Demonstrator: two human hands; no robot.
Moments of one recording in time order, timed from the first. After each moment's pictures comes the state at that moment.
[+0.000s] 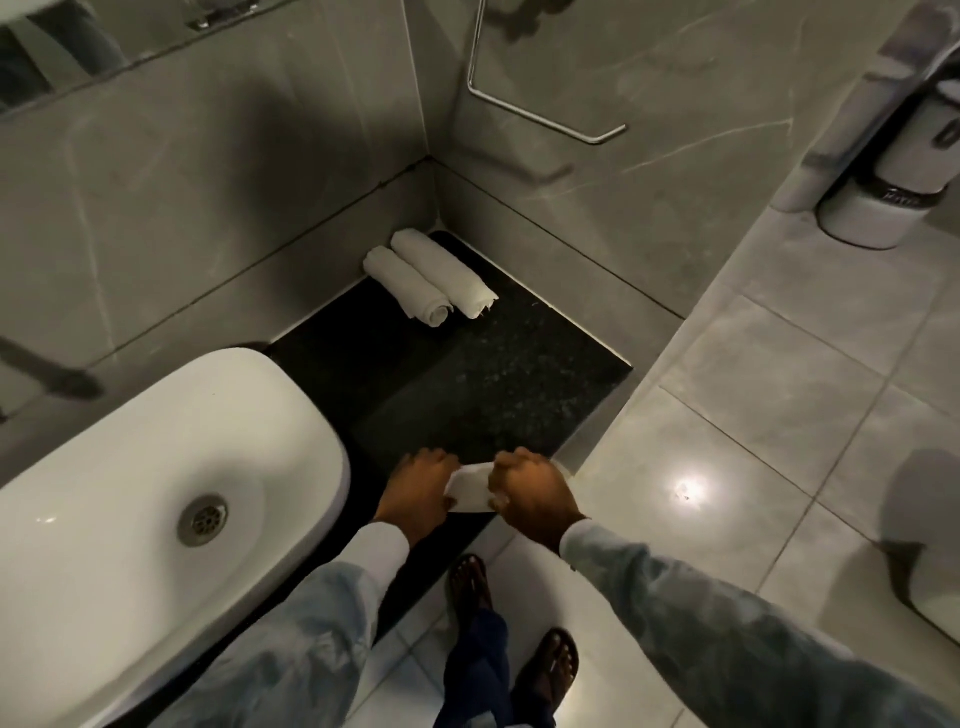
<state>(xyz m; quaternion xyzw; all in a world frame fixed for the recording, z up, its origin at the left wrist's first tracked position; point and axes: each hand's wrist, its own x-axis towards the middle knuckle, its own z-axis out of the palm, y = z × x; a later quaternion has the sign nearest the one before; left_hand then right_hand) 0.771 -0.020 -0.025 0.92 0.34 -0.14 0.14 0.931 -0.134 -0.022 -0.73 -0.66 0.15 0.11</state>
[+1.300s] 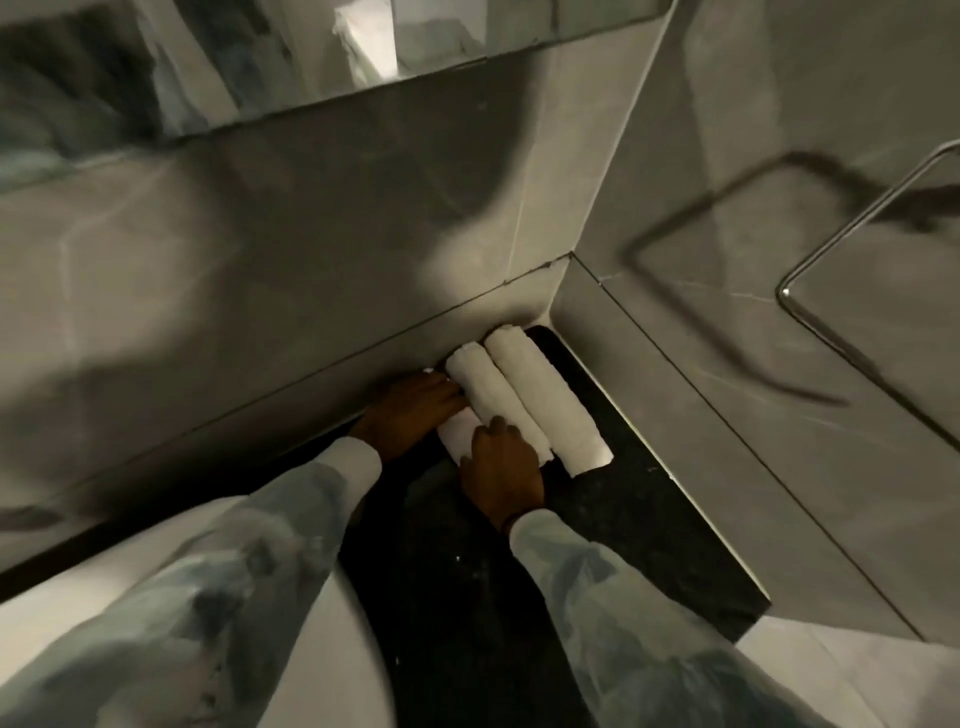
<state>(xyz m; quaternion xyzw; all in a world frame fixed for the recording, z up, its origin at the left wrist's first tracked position) 0.812 0.354 -0.024 0.97 0.24 0.01 0.10 0.927 0.227 -0.015 -0.78 -0.59 0.21 0.01</state>
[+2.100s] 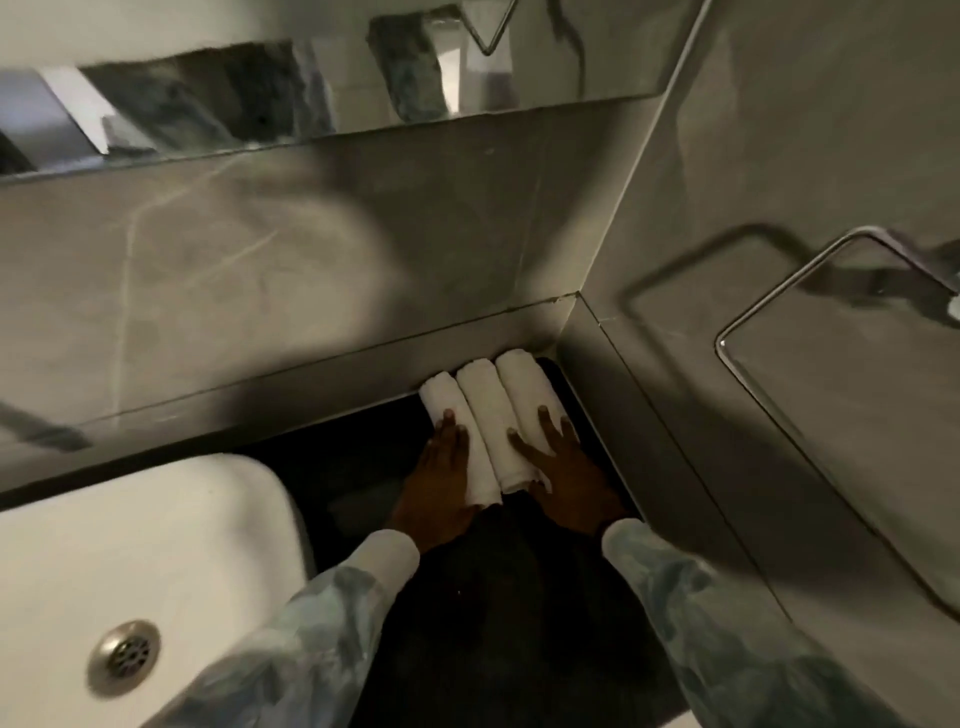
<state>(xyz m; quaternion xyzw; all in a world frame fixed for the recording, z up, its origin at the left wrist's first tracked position) 0.847 0.231 -0.059 0.86 0.47 0.04 0.20 1.075 0.196 -0.044 -0.64 -0.73 0.22 0.03</state>
